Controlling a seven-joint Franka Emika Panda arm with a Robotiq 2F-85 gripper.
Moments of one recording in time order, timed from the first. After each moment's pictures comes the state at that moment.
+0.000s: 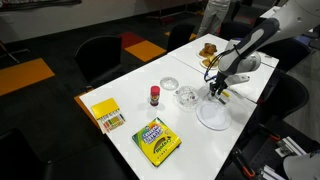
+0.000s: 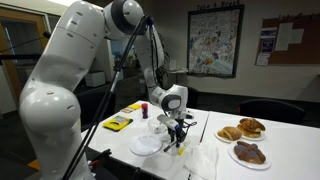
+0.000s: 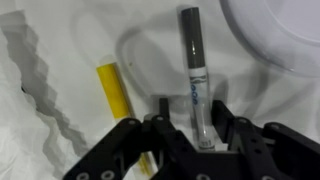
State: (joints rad) arm -0.17 0.54 -0.08 -2.29 0.13 2.74 -0.07
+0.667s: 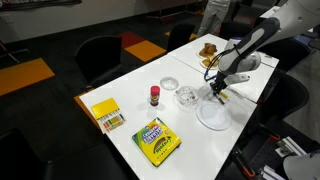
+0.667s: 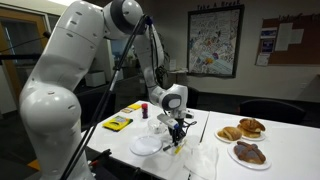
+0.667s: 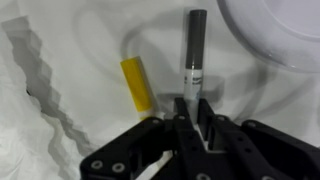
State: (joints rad) arm -0.15 0.53 -0.10 -2.28 0.11 2.73 -0.02
